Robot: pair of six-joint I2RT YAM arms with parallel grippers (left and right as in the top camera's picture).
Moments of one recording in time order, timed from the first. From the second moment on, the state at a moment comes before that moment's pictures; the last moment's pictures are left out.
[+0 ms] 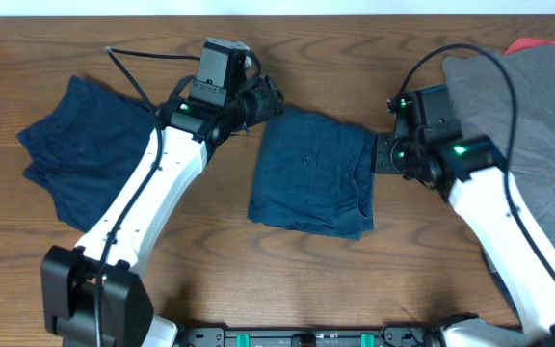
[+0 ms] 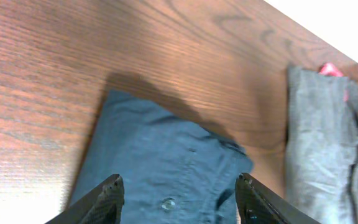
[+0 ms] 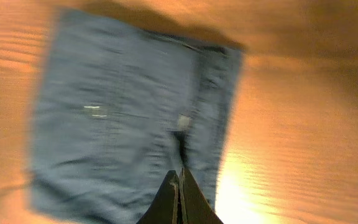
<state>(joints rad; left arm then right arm) -0.35 1.66 1.38 -0.56 0.22 -0.68 0.29 1.40 1.16 -0.79 -0.12 0.34</state>
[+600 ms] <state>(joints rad) -0.36 2.03 1.38 -0.81 0.22 -0.61 0.49 1.70 0.96 -0.71 -0.29 0.31</state>
